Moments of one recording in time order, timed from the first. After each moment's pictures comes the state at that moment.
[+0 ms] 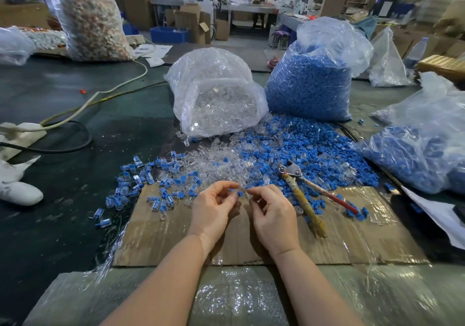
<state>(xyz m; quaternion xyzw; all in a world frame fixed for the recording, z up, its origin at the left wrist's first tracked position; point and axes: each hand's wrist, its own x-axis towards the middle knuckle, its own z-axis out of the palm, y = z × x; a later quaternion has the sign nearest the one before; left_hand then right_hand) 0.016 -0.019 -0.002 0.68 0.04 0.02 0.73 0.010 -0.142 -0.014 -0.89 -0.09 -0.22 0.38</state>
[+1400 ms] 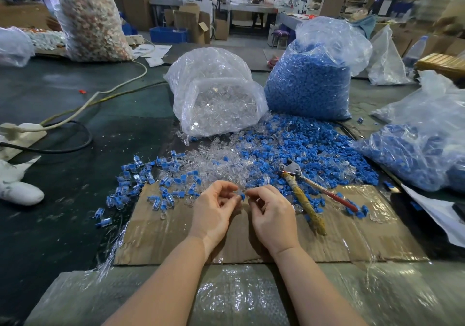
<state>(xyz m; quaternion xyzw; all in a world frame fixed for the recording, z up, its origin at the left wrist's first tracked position) 0.015 -0.018 -0.010 0.73 0.01 0.05 0.68 0.013 -0.142 -0.020 -0.90 -0.09 -0.22 0.37</state>
